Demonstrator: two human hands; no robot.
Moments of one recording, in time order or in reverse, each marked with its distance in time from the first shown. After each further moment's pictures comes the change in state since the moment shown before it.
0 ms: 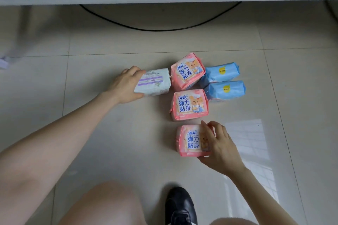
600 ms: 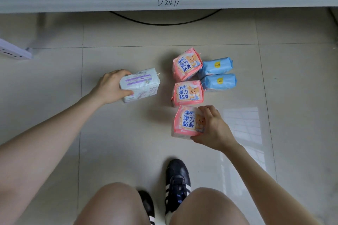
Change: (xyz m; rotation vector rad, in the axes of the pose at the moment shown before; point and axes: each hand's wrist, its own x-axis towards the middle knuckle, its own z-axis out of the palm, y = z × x) left_hand -0.090 0.001 -0.066 -0.288 0.007 -0.225; right_hand -0.005 -0.043 -0.081 0.306 -0.099 0.145
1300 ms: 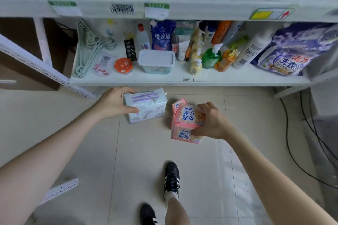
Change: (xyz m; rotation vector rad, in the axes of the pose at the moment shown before) left_hand -0.206 0.214 -0.361 -0.162 0.040 -0.014; right_hand -0.123 -0.242 -0.358 0.005 -0.087 -0.050
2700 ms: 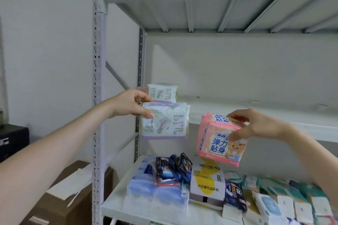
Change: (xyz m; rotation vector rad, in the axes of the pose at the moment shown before) left_hand -0.290 0.283 -0.572 -0.168 0.528 0.503; right_hand -0.237 -0.473 -0.462 -0.125 0.386 -0.628
